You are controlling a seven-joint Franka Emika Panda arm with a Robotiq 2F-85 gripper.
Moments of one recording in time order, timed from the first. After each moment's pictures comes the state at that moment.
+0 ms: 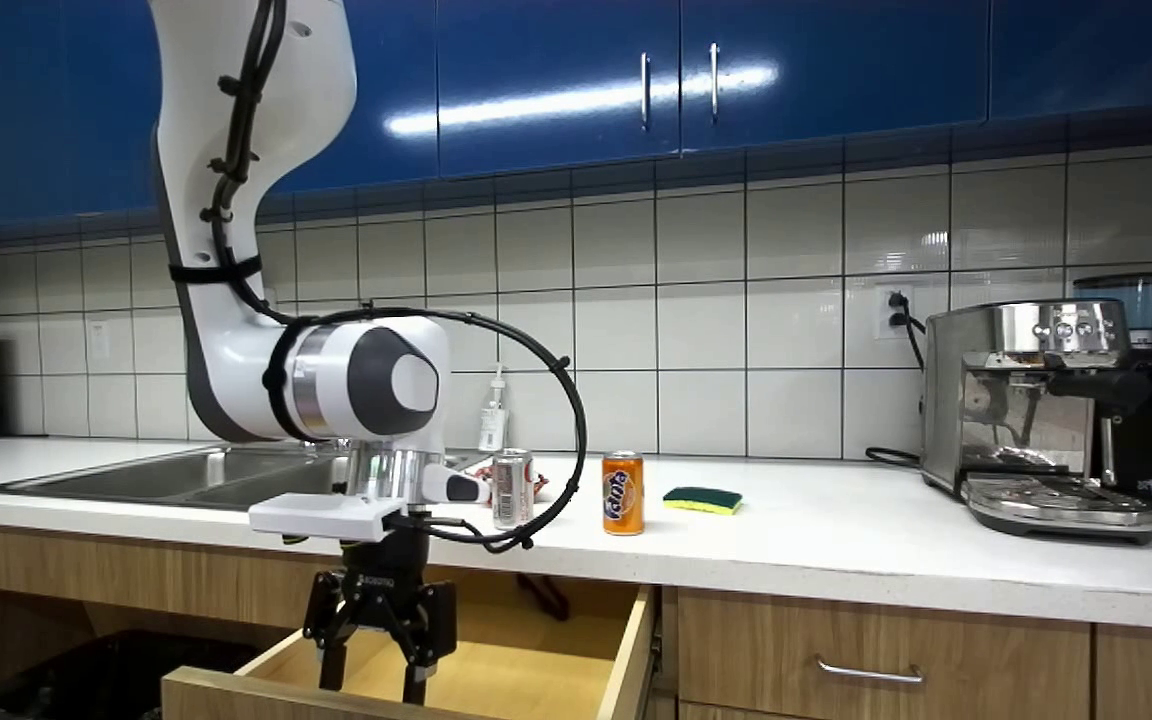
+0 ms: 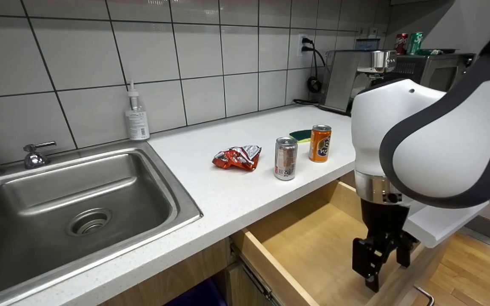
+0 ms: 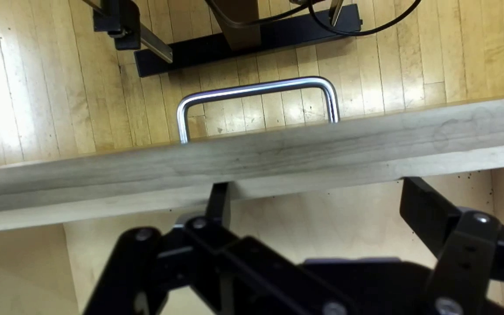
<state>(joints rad) 0.07 0.20 -0.04 -2.60 0.00 2.53 0.14</state>
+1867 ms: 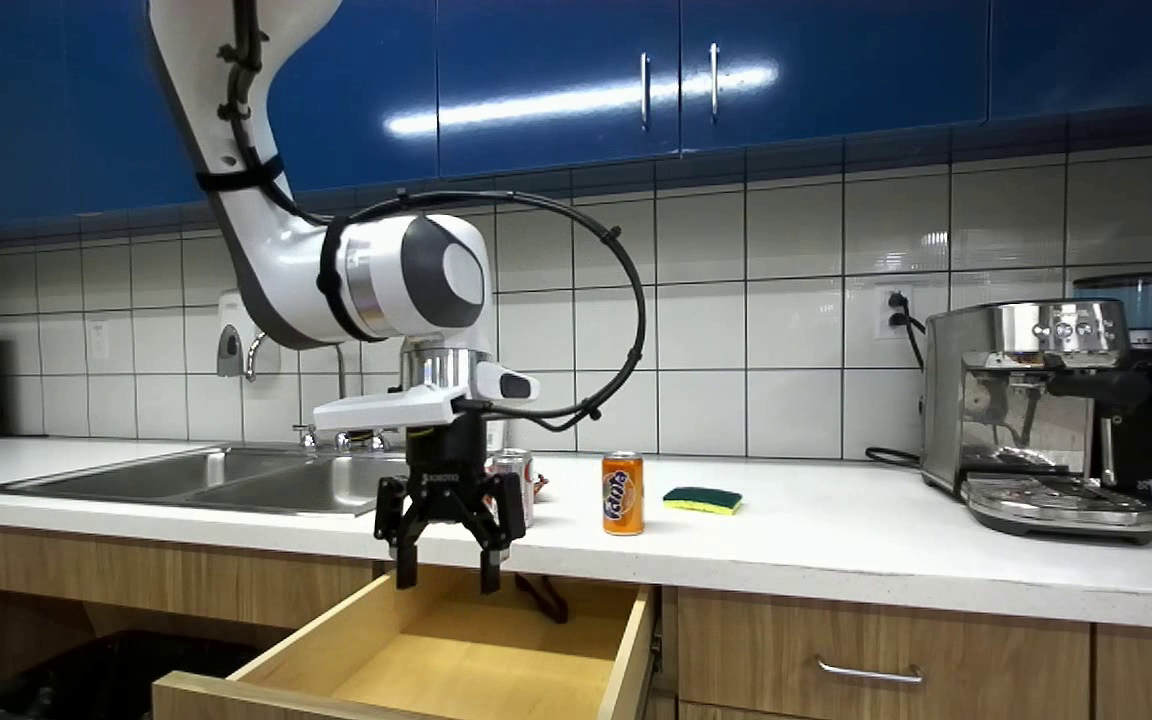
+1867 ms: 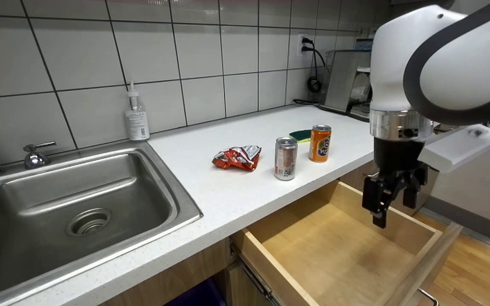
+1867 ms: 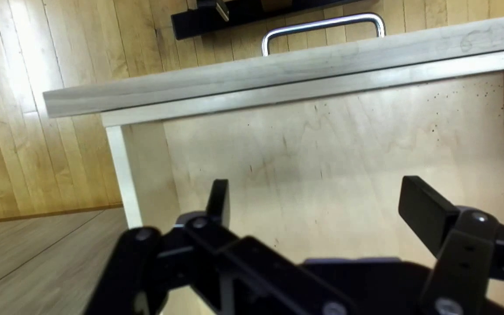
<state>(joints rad) -0.01 -0.02 -0.08 -2.56 -0.13 2.38 0.14</state>
